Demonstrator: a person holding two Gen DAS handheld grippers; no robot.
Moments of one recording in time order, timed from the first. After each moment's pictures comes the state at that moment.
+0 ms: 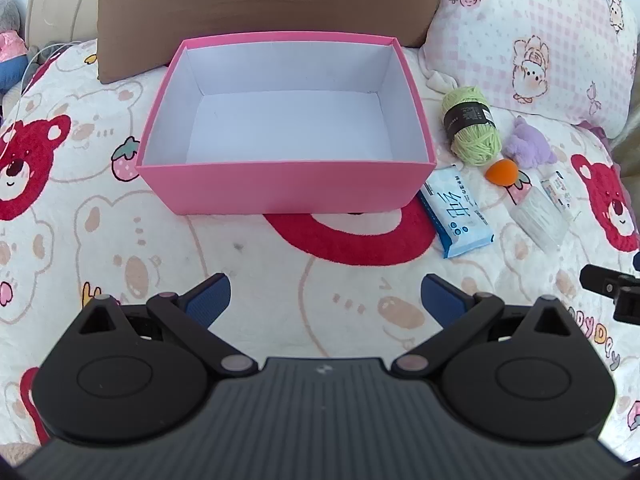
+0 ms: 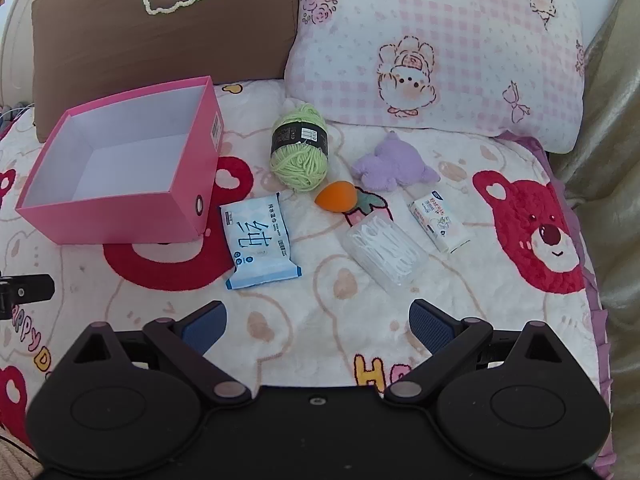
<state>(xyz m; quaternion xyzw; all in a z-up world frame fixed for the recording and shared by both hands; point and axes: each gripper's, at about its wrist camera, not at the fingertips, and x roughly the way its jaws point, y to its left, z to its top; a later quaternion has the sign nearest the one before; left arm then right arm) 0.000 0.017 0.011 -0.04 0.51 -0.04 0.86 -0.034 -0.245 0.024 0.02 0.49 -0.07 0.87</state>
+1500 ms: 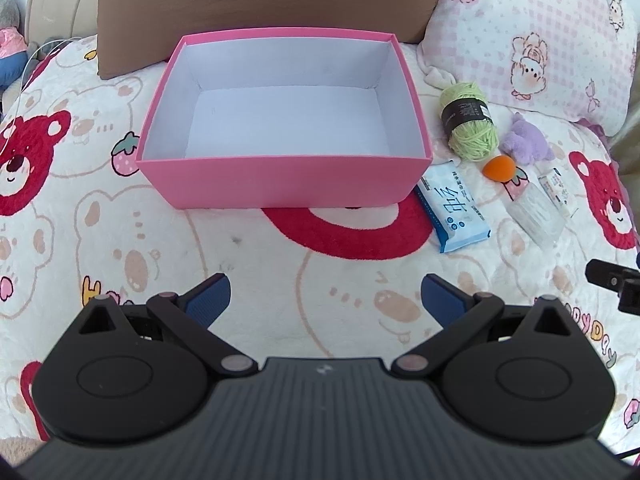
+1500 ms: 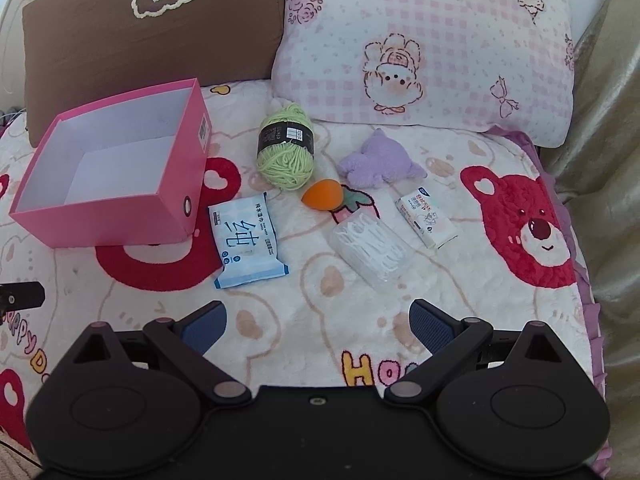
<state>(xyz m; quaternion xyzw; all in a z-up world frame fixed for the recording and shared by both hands) -0.004 0.016 0.012 -0.04 0.52 -0.04 0.85 -0.037 -0.254 0.027 0.02 0.49 -0.09 0.87</state>
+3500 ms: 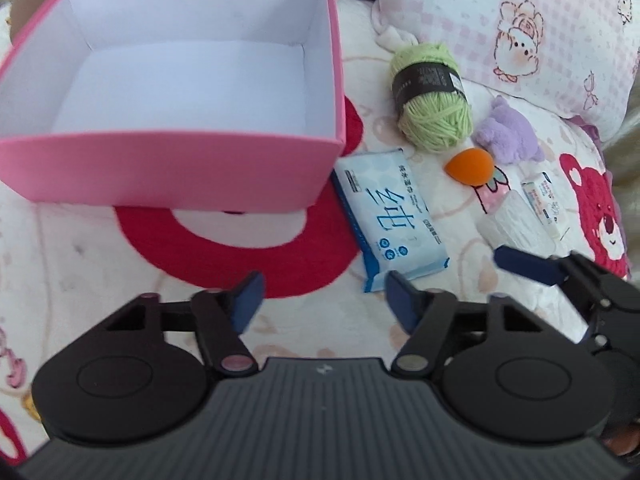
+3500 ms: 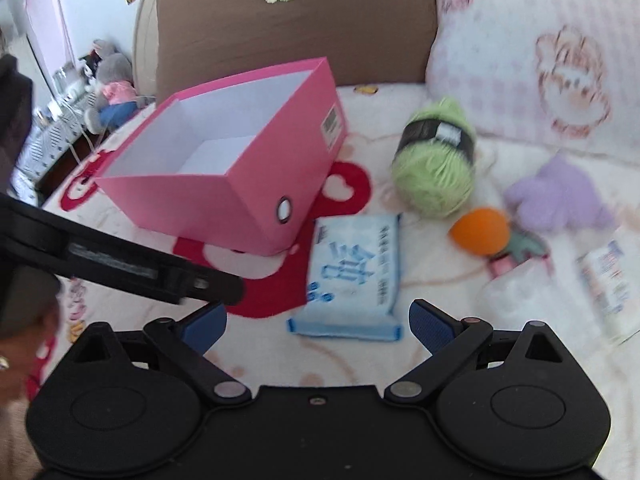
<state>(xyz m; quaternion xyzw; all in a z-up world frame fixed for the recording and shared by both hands) 0.067 -0.078 -0.083 -0.10 0.54 -0.09 0.83 0.026 -0.276 -0.078 0.06 0.42 0.19 0.89</state>
